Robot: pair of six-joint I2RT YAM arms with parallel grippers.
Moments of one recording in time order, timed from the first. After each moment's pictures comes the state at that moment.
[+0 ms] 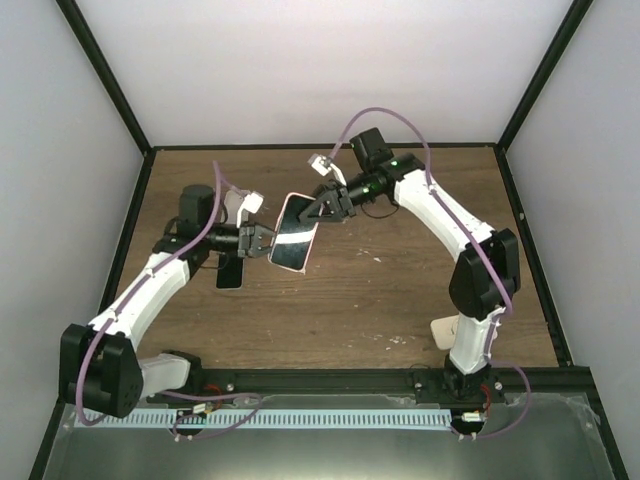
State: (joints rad) left arm -0.26 1.23 0.87 -0.20 1.25 -0.32; right arm 0.50 1.84 1.71 -0.85 -1.40 -0.29
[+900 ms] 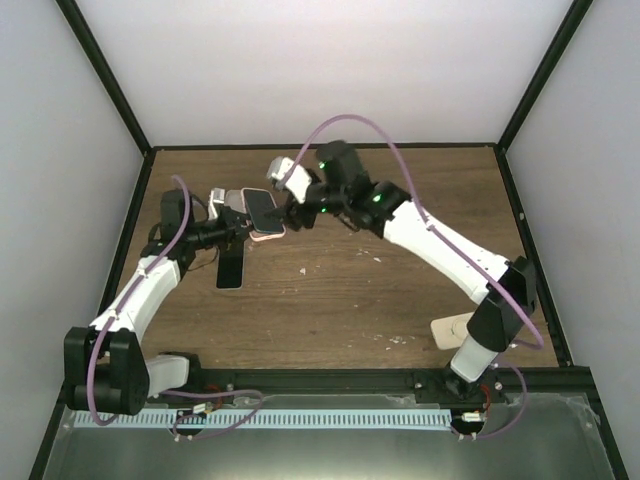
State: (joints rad) left arm -0.10 1.22 0.78 -0.12 0.88 -0.98; right arm 0.75 1.67 1.66 -0.46 -0.46 -0.34
